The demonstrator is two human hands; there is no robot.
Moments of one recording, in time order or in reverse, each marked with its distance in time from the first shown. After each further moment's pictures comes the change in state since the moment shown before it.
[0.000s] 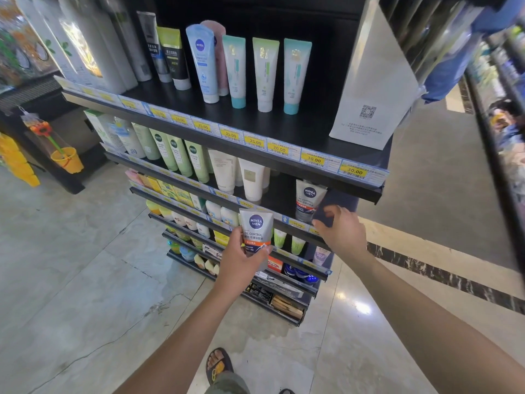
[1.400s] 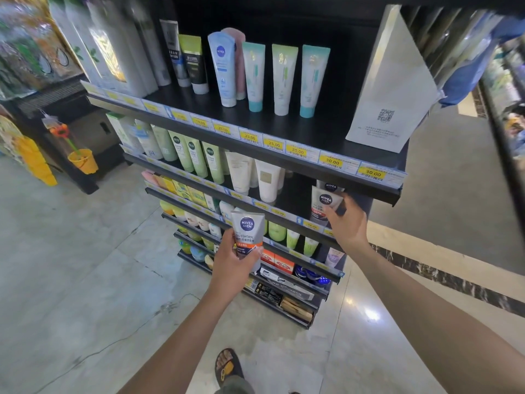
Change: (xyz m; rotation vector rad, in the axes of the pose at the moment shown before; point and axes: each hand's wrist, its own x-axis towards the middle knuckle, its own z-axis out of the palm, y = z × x) left_hand -0.016 0.000 -0.043 0.036 0.113 0.011; right_hand 0.003 -0.031 -0.002 0.441 0.112 -0.001
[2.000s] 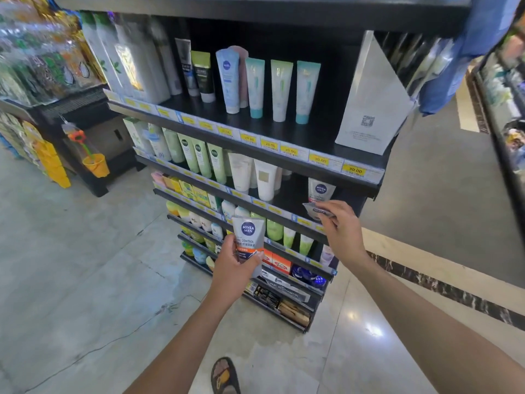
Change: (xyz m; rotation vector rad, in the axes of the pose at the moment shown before) left_hand -0.049 0.006 0.004 -0.095 -0.005 0.010; right_hand -0.046 0.001 -0.033 -0.043 -0.069 -0.384
